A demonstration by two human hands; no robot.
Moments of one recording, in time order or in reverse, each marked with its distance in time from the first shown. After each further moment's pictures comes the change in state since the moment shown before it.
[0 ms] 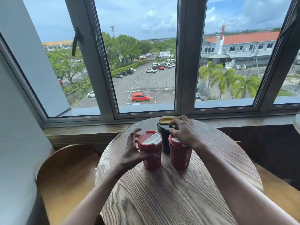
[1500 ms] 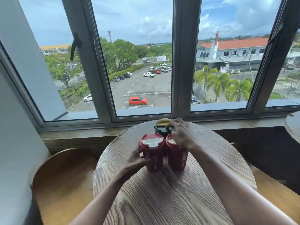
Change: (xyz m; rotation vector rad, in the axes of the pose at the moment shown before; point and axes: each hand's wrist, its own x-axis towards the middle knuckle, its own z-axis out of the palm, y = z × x) left_hand 0.000 -0.017 0.023 -0.225 -0.120 -0.096; right_hand -0.003 -0.003 -0.002 -0.032 -0.001 -0.016
